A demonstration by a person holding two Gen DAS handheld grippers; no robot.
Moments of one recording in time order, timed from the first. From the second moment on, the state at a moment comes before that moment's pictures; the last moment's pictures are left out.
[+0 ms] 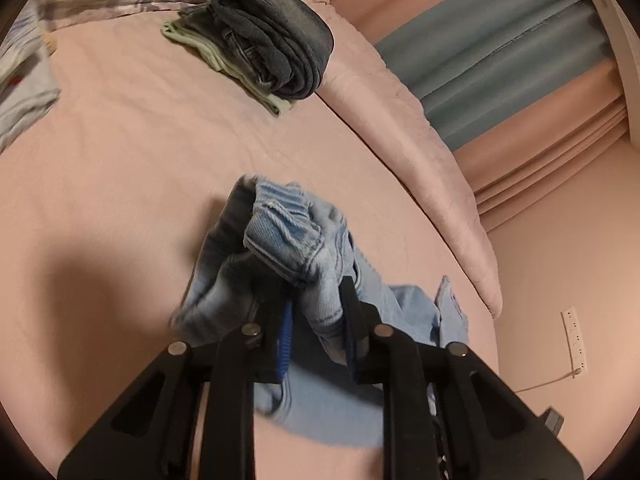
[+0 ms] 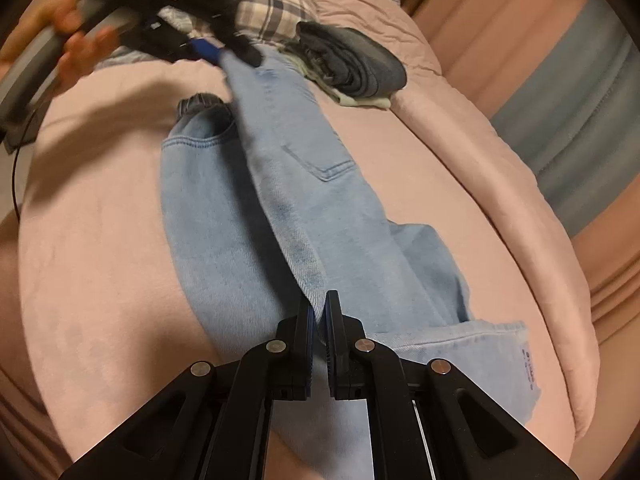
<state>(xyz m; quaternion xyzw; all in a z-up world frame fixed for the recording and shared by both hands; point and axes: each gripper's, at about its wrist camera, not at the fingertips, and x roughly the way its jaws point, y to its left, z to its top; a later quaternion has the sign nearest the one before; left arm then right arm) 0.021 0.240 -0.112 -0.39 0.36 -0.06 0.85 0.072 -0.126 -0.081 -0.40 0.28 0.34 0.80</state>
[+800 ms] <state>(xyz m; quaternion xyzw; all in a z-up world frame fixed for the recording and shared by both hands) -0.007 0.200 -0.099 -0.21 0.40 -0.02 0.89 0.103 -0.170 -0.069 -0.20 0.39 0.37 0.82</state>
